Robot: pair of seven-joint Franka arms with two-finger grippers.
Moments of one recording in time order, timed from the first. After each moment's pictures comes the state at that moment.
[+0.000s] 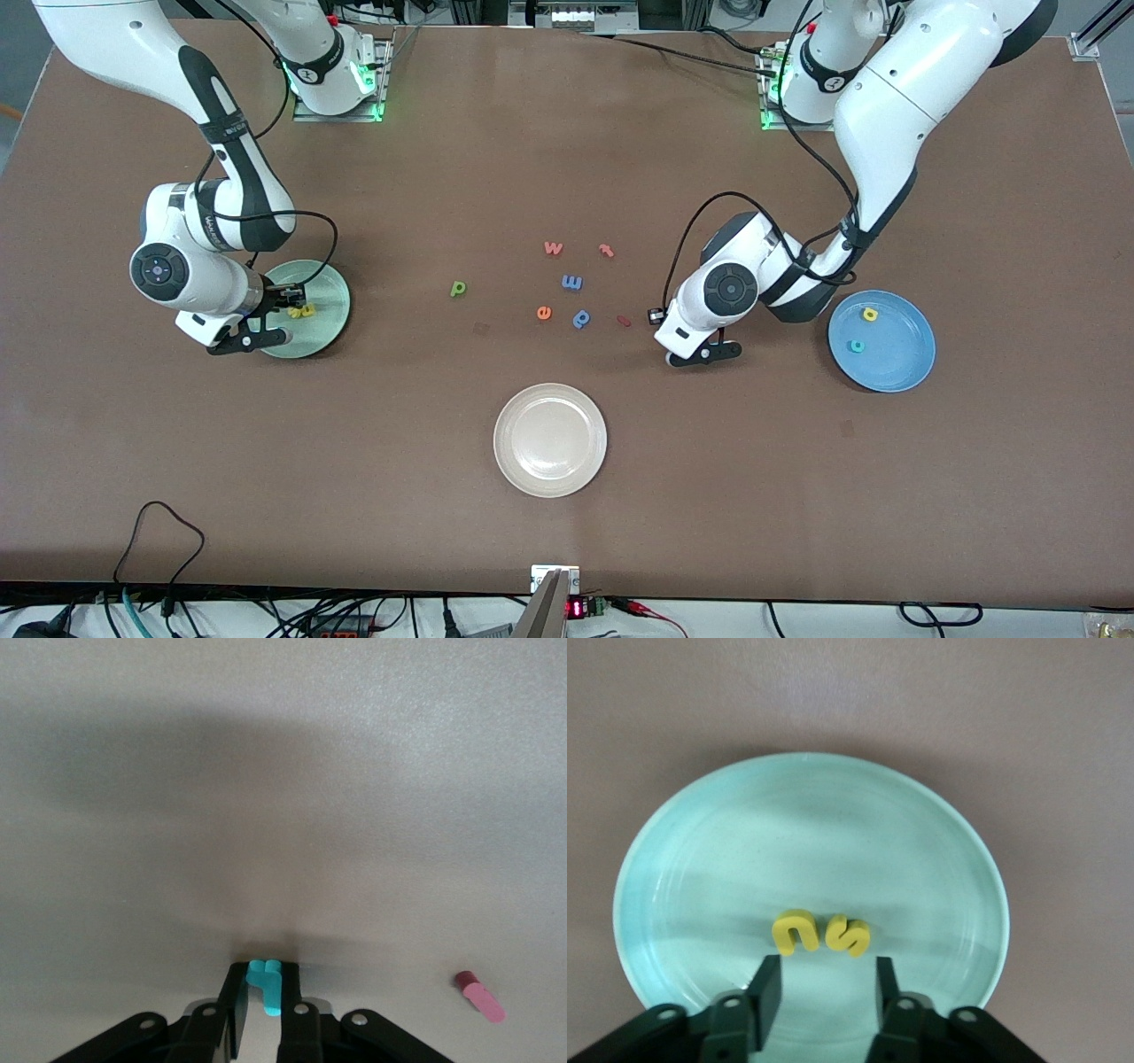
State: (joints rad) left arm 0.02 0.77 -0.57 -1.77 0.30 2.23 -0.87; right arm 0.03 0.40 0.00 -2.07 -0.09 2.27 -0.10
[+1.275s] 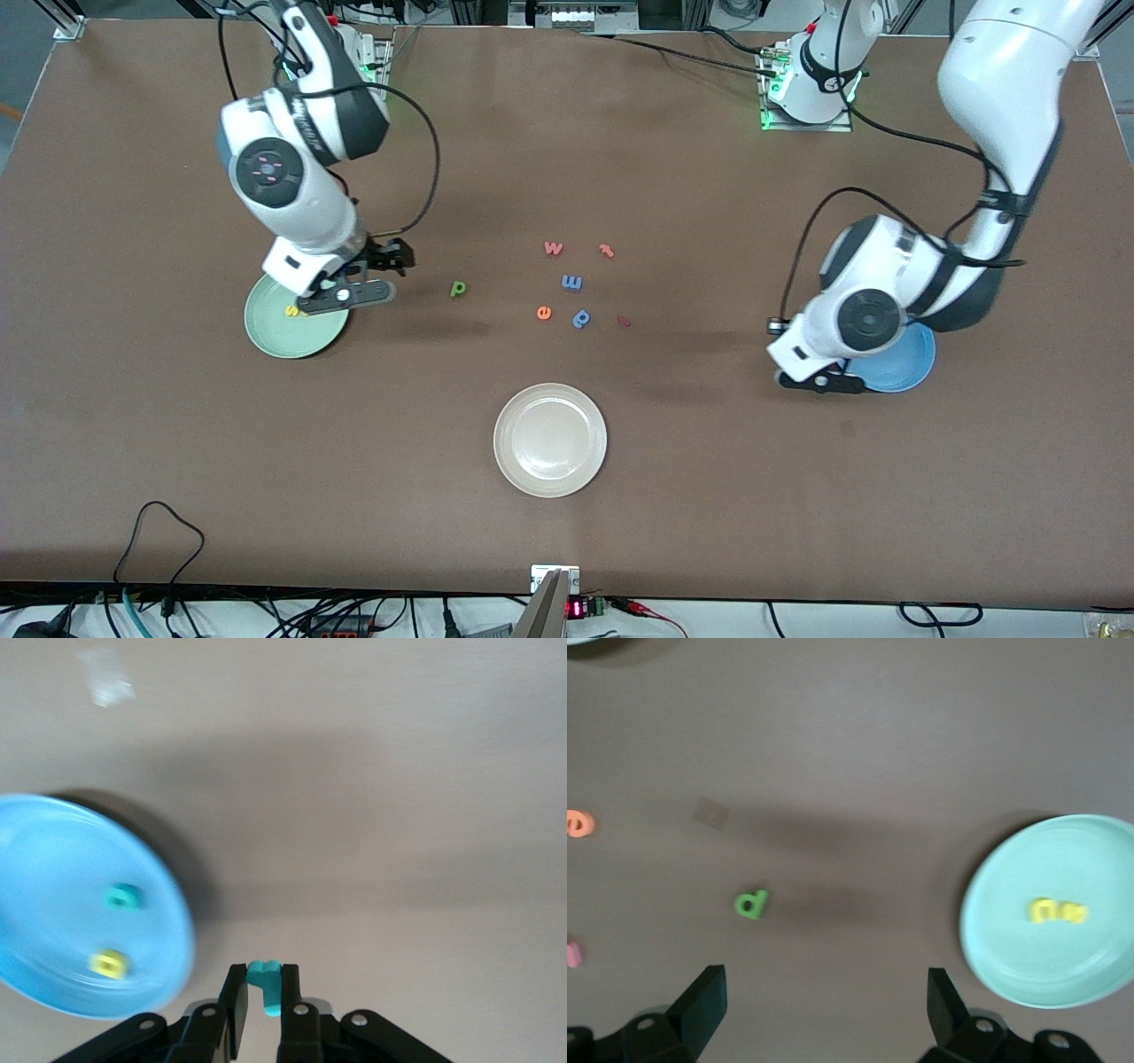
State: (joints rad) left arm 0.28 0.60 -0.55 -1.69 0.40 1.88 -0.28; right arm 0.21 0.24 0.25 -1.96 -0.08 2.11 0.33
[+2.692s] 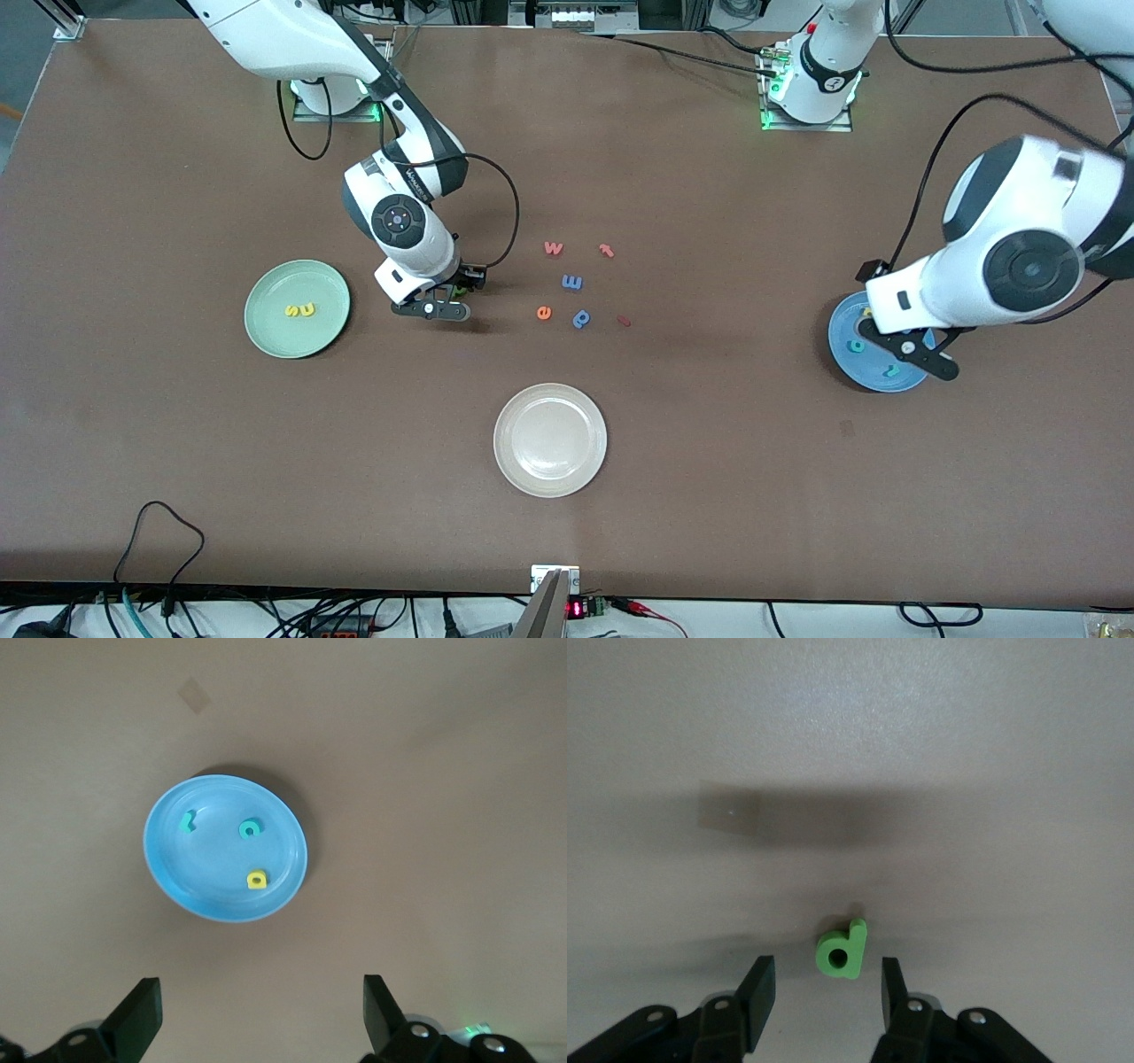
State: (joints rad) left arm 0.56 0.51 -0.94 -1.45 0.51 1.42 0.14; right arm 0.31 0.50 0.25 -2.01 -0.08 2.38 0.68
